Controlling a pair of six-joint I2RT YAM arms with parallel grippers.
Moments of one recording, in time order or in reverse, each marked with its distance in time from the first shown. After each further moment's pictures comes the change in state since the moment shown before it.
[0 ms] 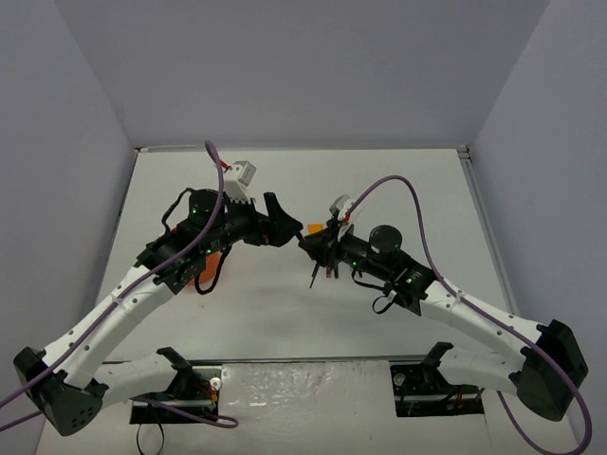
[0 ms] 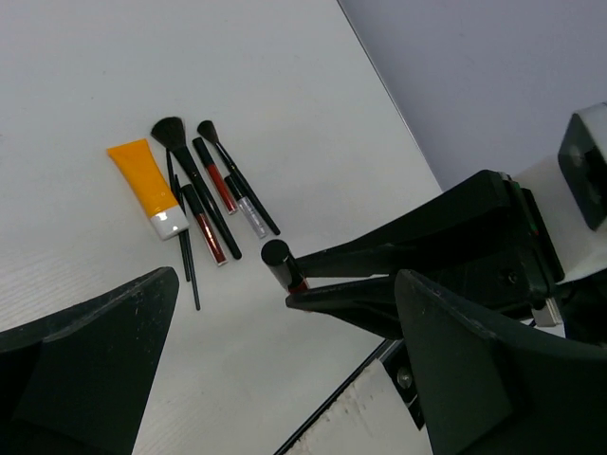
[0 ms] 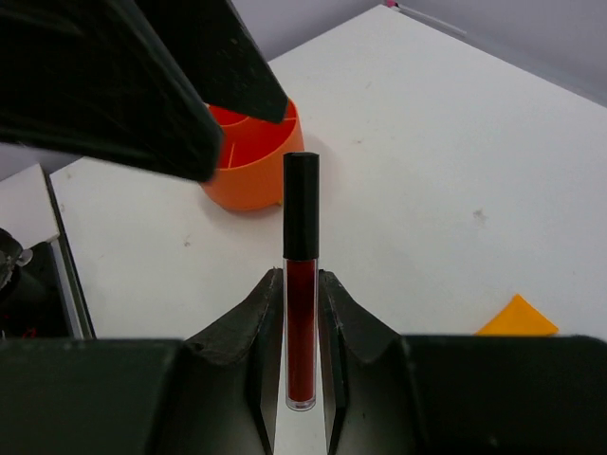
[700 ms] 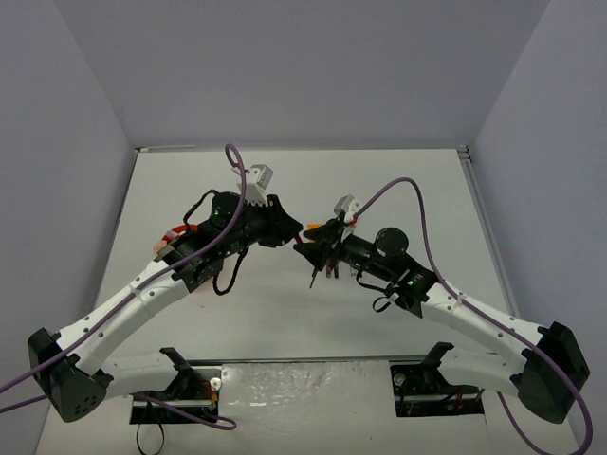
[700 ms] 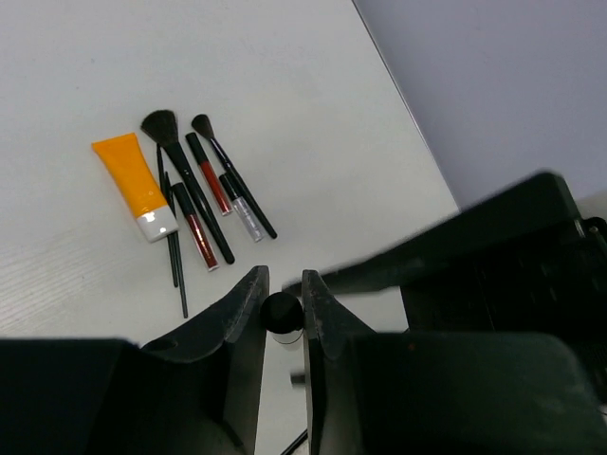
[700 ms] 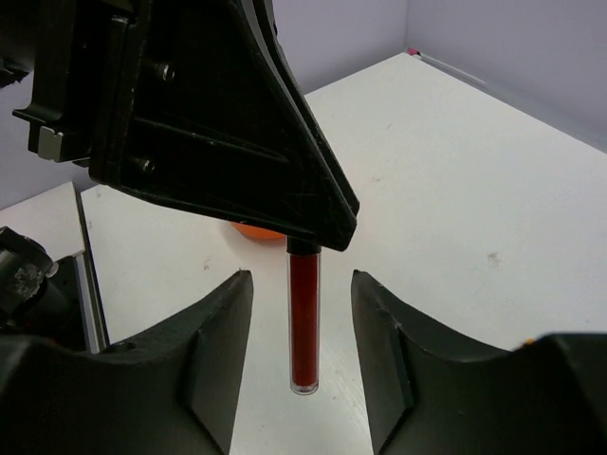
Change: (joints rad) left arm -0.101 0.088 0.000 0.061 -0.099 -0.037; right arm 0.007 -0.015 -0.027 0.125 -0.079 0.018
